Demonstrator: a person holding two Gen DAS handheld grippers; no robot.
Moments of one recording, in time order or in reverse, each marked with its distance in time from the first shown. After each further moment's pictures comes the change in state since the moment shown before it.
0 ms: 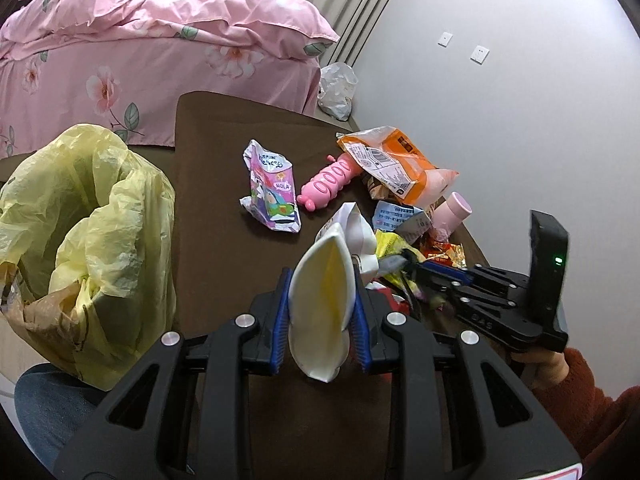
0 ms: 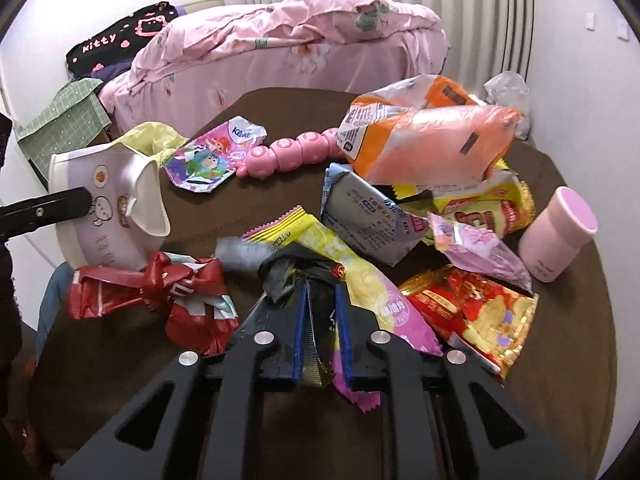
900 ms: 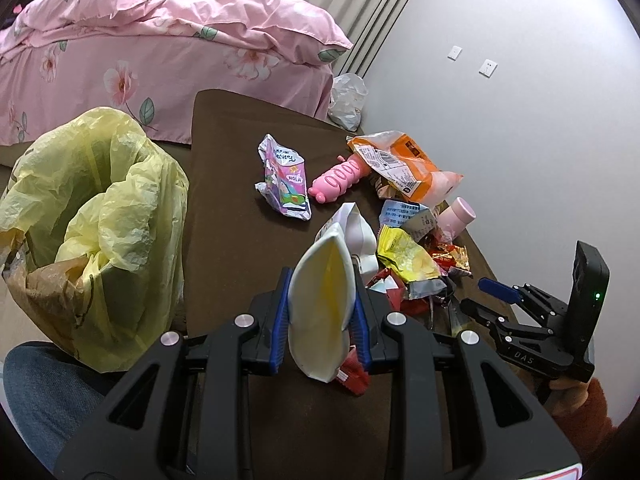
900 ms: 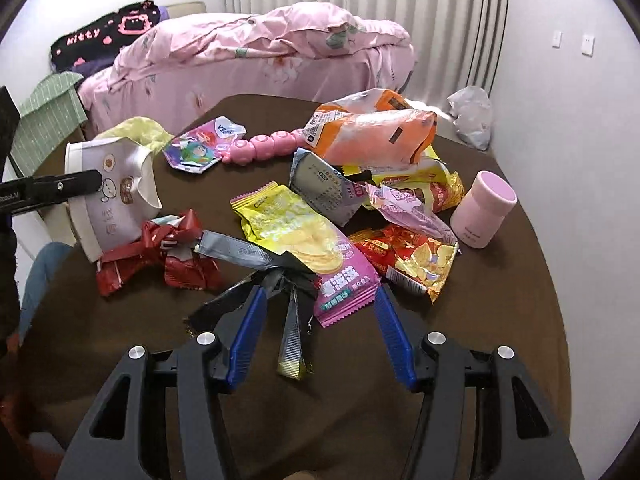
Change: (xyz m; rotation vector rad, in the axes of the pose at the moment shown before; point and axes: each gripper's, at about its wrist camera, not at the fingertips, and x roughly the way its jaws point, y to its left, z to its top) left arm -0.009 0.002 -0.021 -0.030 -0.043 0.025; right arm -0.049 0.006 -0.035 -0.026 -0.010 -0.107
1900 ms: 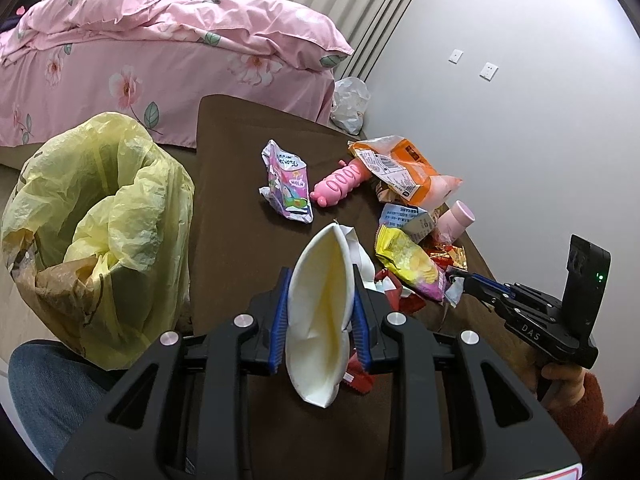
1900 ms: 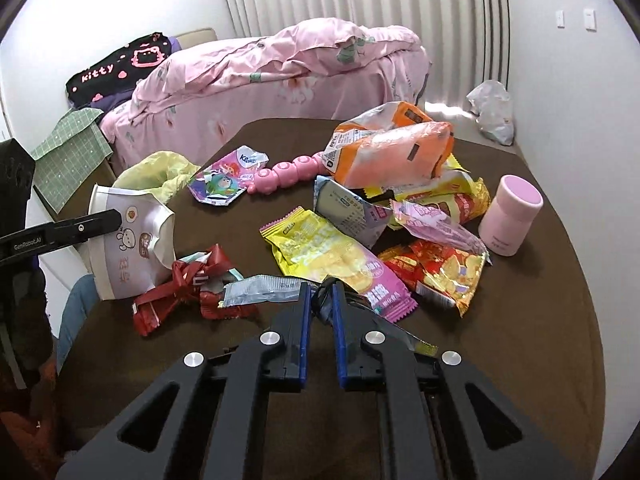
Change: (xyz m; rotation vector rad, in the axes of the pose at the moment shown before) left arm -0.010 0.002 0.000 -0.003 -0.015 0.007; right arm -0.005 -0.015 0.010 0.101 -0.062 0.103
